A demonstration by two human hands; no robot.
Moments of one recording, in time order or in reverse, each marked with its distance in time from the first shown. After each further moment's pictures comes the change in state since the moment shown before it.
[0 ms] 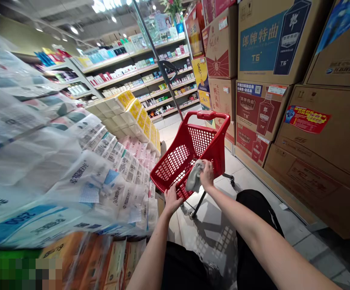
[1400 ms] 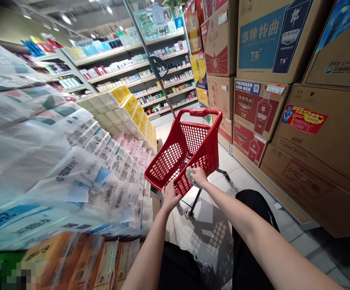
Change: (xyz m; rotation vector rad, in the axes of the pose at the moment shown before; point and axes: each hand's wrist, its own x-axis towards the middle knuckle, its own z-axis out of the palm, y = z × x) left_hand 0.011 0.021 0.011 0.019 0.034 -0.040; right_hand 0.005 0.022 0.028 -0.049 -0.495 0.096
